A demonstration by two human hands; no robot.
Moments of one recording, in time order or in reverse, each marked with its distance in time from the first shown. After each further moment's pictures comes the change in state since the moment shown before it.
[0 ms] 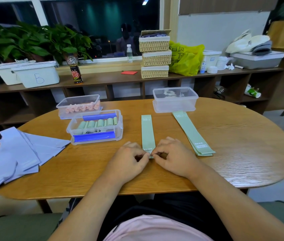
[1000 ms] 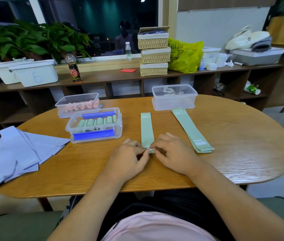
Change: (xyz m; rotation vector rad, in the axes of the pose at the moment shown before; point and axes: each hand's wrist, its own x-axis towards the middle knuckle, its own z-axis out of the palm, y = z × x) left_hand -0.001 0.002 0.002 0.235 0.018 0.018; right_hand -0.002 -0.006 -0.004 -0.099 0.021 -0.037
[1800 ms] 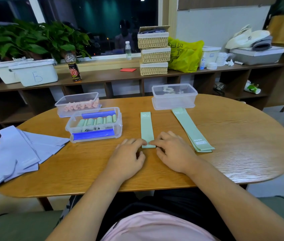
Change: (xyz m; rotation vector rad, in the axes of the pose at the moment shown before) left_hand 0.004 0.002 -0.002 -0.010 -0.139 -0.141; right_hand 0.005 0.008 0.008 -0.102 -0.079 0.105
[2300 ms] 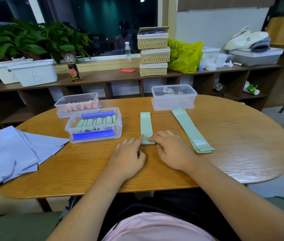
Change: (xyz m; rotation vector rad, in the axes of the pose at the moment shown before) left_hand 0.007 0.001 0.003 0.051 -0.036 -0.043; right_hand 0.009 0.001 0.000 0.054 0.006 0.007
